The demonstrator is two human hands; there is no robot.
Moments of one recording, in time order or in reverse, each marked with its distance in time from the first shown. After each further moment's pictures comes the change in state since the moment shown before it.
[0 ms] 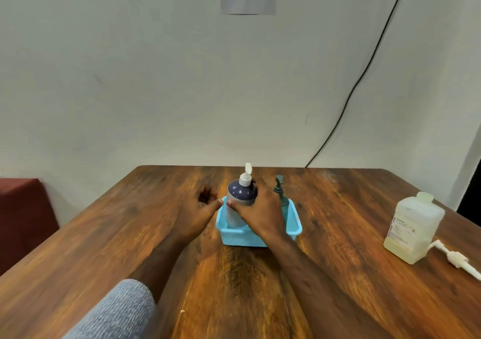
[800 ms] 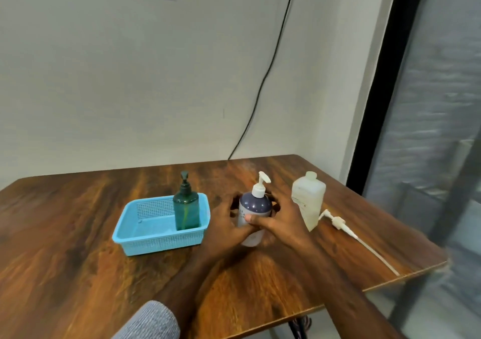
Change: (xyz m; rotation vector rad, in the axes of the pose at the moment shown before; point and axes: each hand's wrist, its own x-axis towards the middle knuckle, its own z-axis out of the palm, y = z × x) left_hand -0.048 0.082 0.228 -0.217 -0.340 0.199; right_hand -0.045 0.097 -0.206 0.075 0.042 0.267
